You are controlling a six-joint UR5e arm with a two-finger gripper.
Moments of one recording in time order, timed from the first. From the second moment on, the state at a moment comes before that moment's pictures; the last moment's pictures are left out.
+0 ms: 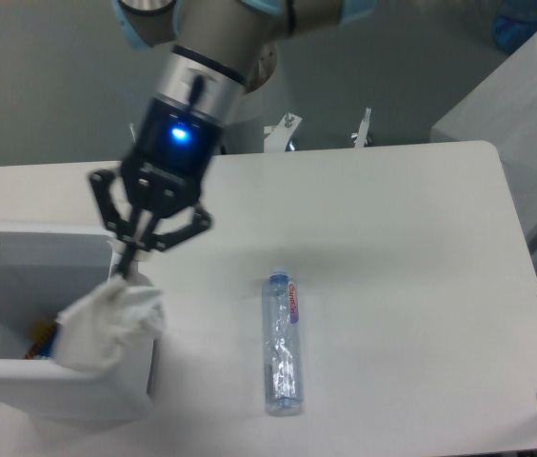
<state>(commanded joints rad) 2.23 -1.68 -1.61 -0.65 0.89 0.17</state>
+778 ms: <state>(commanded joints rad) 2.18 -1.66 -1.69 -0.66 0.90 0.17</state>
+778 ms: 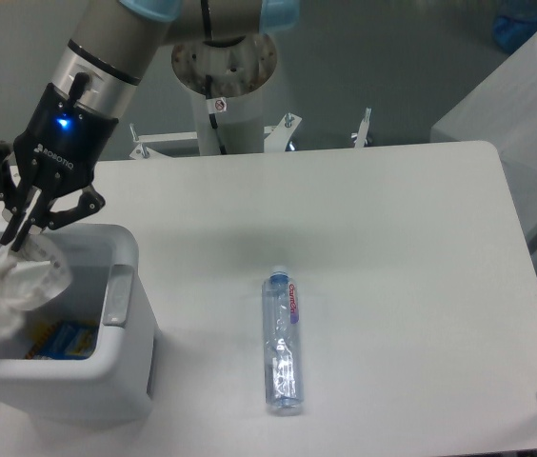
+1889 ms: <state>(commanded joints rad) 2.46 -1.81 -1.65 -0.66 1.21 0.17</state>
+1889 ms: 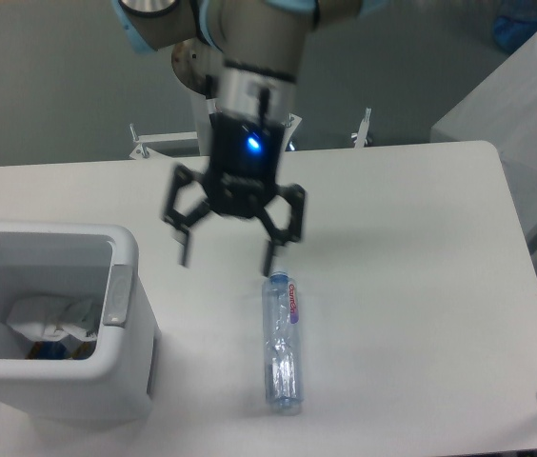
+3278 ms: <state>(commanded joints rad) 2.38 -2.21 -1.54 -0.66 1.46 0.24</state>
